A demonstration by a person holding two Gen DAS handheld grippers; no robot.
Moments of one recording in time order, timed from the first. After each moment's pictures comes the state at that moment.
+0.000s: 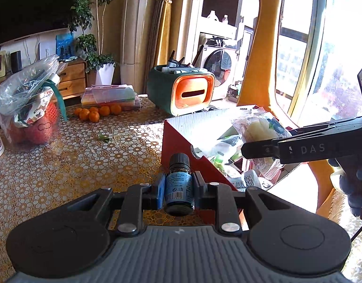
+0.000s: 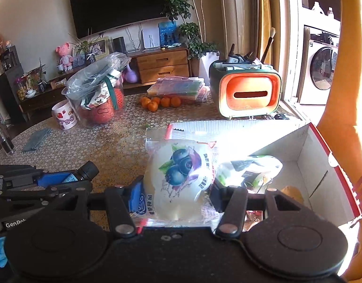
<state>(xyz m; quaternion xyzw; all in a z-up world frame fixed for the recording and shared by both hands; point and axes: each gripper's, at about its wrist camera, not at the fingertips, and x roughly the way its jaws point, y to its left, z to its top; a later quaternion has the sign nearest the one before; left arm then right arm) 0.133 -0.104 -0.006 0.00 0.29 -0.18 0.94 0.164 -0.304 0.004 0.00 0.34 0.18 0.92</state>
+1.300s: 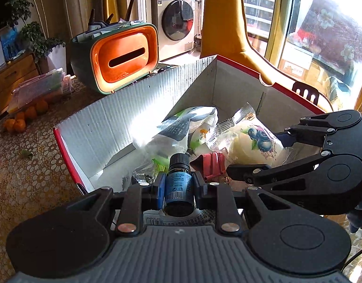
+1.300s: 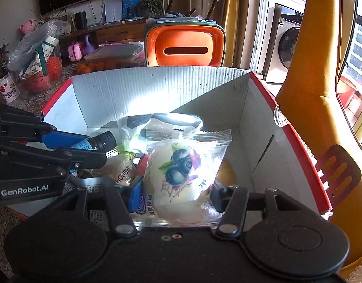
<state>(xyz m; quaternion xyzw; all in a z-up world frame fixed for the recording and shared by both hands) 0.234 -0.238 -0.053 0.11 0.39 -0.25 0.88 0.210 -0.381 -0.072 -0.04 0.39 0.10 0.91</state>
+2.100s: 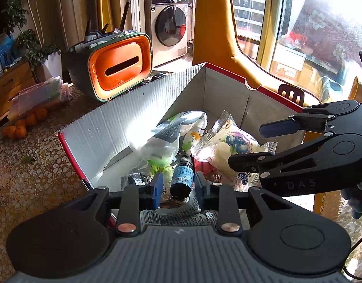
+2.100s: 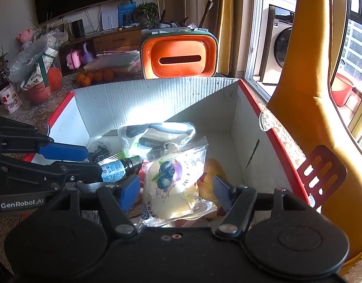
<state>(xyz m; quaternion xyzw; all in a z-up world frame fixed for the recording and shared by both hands) 0.213 -0.232 -0.036 0.11 0.37 -0.26 0.89 0.196 -0.391 -0.051 -0.02 0.38 0.10 0.92</state>
